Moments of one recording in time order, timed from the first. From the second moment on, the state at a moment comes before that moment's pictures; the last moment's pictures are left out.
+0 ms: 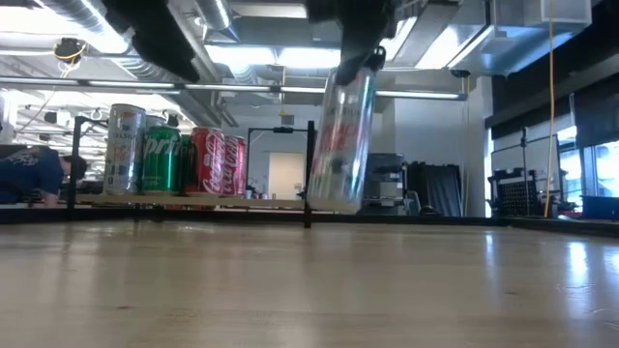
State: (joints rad) left arm -0.29 1.10 0.89 -0.64 -0.44 -0.41; right arm 0.05 1.90 1.82 -1.13 0.00 0.19
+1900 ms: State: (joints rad) left arm -0.29 1.10 0.84 -0.50 -0.40 -0.55; right arm 0.06 1.60 1.14 -0.21 0.01 0.12
